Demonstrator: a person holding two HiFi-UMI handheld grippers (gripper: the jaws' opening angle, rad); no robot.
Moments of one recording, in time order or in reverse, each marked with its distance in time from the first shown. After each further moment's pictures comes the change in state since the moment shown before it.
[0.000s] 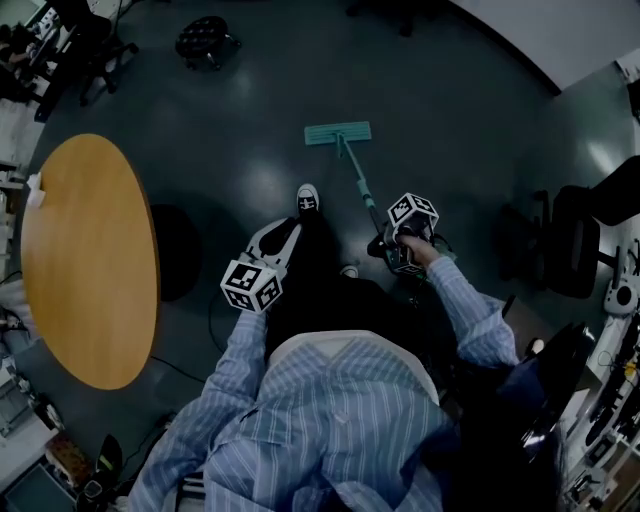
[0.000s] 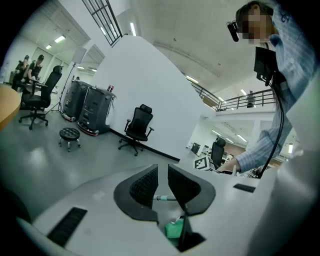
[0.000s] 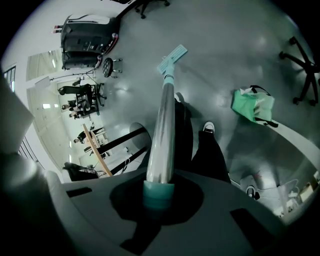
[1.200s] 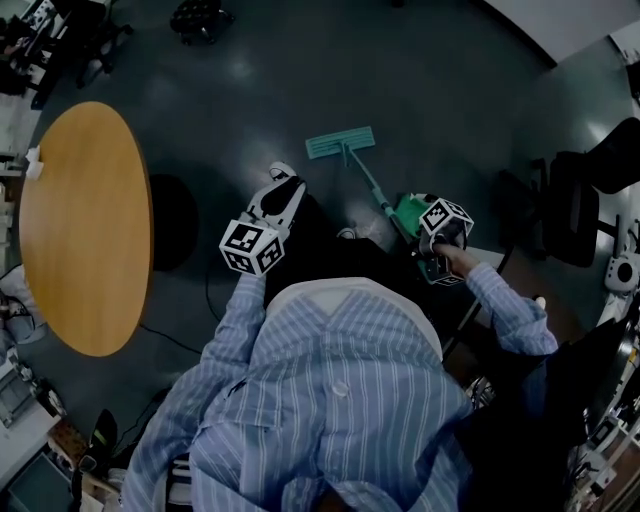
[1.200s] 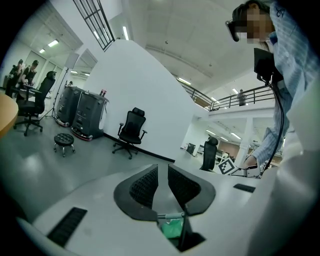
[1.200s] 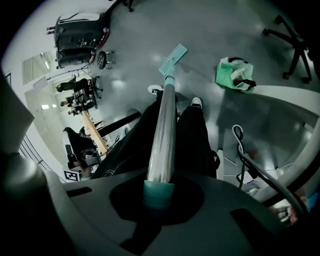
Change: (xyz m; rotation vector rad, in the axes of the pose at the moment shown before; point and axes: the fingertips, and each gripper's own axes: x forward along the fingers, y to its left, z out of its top) left arm -0.022 -0.063 -0.005 0.059 -0.025 -0.050; right arm -0.040 -0.082 -0.170 0.047 0.111 0.011
